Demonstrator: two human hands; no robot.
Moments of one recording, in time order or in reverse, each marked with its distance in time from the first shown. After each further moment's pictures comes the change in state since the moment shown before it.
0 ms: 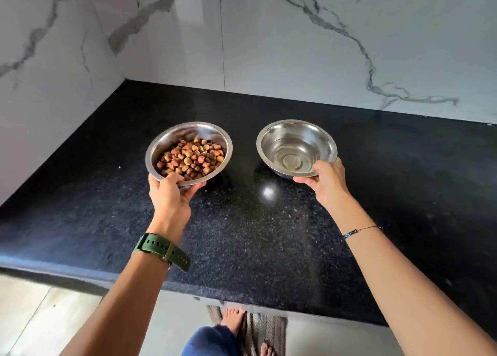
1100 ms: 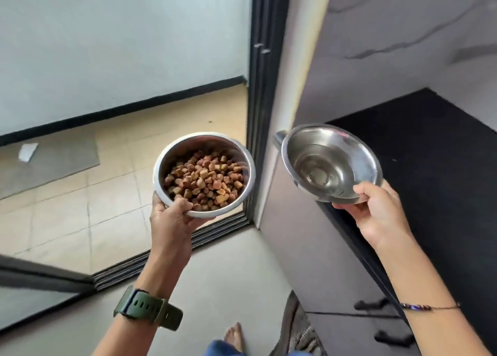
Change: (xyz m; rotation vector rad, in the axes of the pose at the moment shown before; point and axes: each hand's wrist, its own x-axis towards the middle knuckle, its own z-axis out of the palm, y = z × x) left_hand -0.161 0.138 -0.385 -0.263 0.608 0.436; right_hand -0.254 0.172 0.246 -0.386 -0.787 0.234
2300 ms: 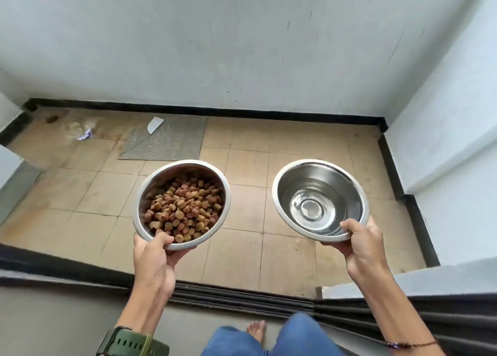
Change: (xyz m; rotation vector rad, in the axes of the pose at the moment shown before) left_hand 0.308 0.124 -0.112 -0.202 0.708 0.160; right_hand 0.225 0.100 0.423 -0.298 -0.403 0.214
